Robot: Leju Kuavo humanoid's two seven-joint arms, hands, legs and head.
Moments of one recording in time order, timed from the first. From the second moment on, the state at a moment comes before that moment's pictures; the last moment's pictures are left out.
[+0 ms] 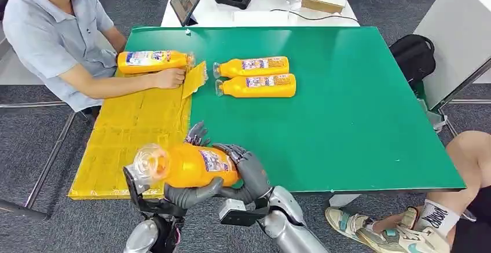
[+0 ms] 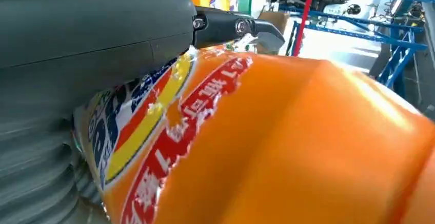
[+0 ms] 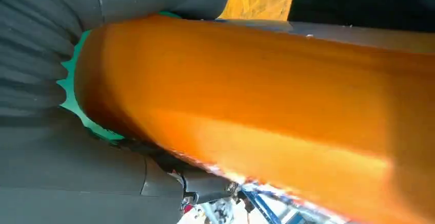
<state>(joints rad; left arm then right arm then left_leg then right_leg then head) -0.02 -0.19 -0.46 -1.45 0.16 -0.14 -0.46 -0.25 0.17 0.51 -0.98 0.55 -0.36 -0.63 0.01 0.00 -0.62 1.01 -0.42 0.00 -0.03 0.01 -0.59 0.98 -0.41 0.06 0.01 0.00</state>
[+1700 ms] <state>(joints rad) -0.30 -0.04 -0.11 -1.15 -0.93 0.50 -0.37 0.17 0.00 0.26 -1.51 0.55 -0.39 -0.66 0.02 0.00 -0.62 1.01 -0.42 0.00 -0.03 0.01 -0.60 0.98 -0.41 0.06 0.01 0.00</state>
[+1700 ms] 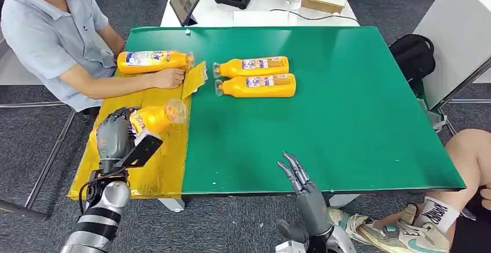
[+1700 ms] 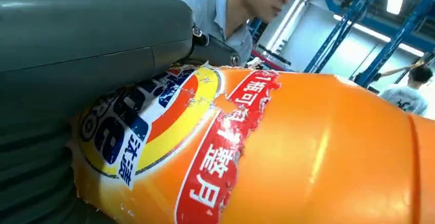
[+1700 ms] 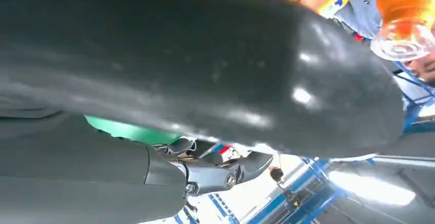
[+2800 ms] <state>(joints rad) -0.65 0.00 -0.31 -0.59 -0.92 0.04 -0.34 0.11 0.04 0.24 -1.34 0.48 -0.31 -0.66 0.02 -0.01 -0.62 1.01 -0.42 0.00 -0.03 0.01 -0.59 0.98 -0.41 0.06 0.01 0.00</state>
